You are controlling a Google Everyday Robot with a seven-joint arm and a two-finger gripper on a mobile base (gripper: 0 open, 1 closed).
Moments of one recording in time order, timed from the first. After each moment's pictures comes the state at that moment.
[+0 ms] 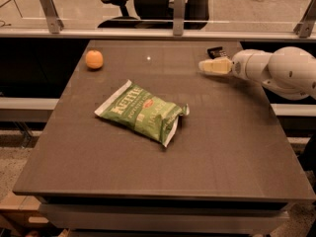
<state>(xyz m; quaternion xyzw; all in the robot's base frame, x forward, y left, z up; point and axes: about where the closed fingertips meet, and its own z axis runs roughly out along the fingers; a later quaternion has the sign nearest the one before) 0.762 -0.240 0.828 -0.16 0.81 0.10 0.56</state>
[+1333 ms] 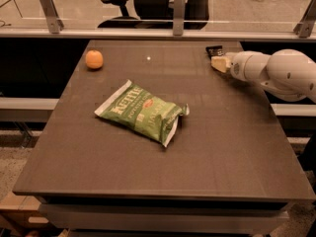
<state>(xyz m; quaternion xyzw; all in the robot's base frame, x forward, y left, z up) 0.767 -0.234 0.820 -0.15 0.81 0.12 0.56</state>
